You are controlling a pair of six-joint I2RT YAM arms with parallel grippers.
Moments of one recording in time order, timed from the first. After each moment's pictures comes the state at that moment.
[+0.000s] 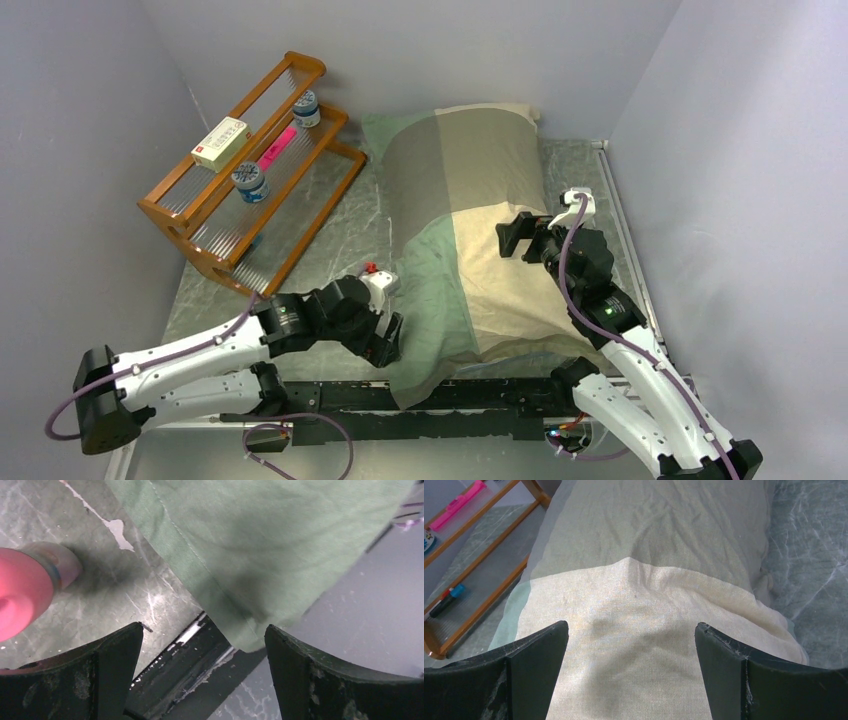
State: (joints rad) left arm -1.05 0.91 0.71 -0.62 0.10 -0.51; right arm 0.43 0.69 0.71 -0.21 0.16 0.32
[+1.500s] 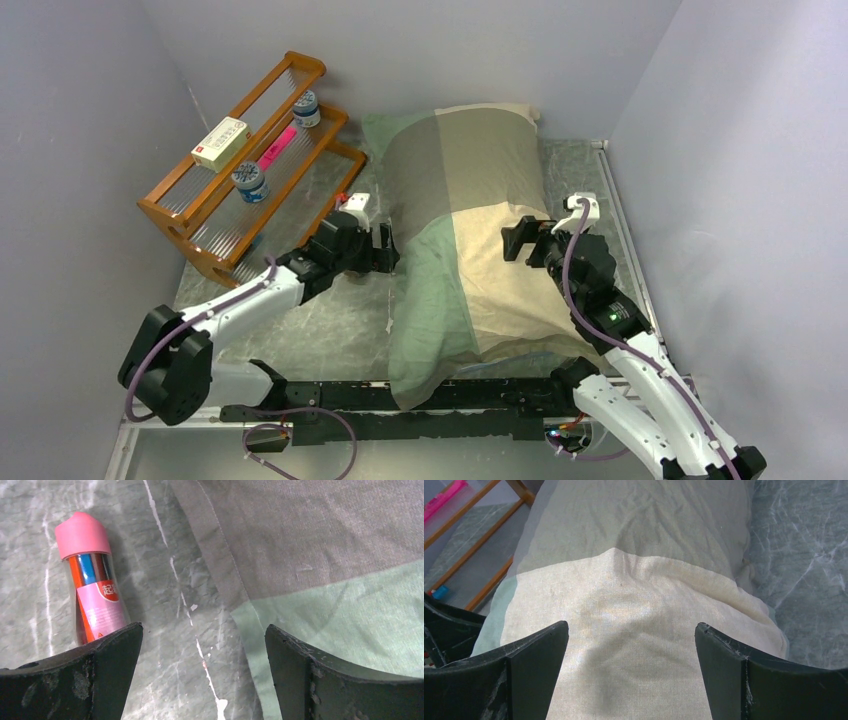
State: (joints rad) left arm -0.60 1.27 0.76 -0.08 -0.04 -0.44; right arm 0.46 0.65 0.71 -0.27 0.23 0.31
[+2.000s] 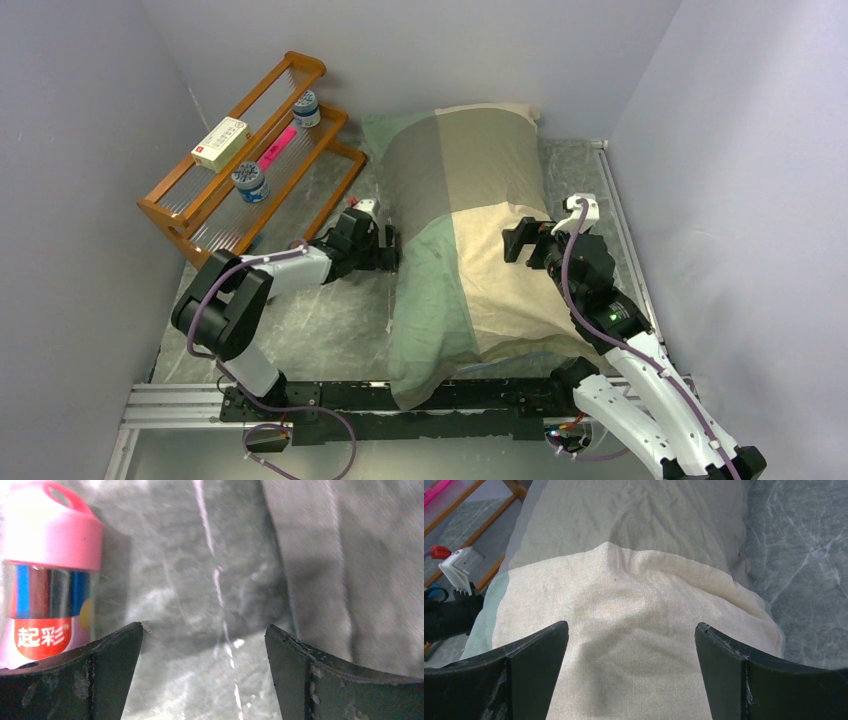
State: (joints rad) left arm -0.55 1.62 0.81 0.04 -0.02 -0.46; right arm 0.46 0.65 0.71 -0.29 0.24 0.31
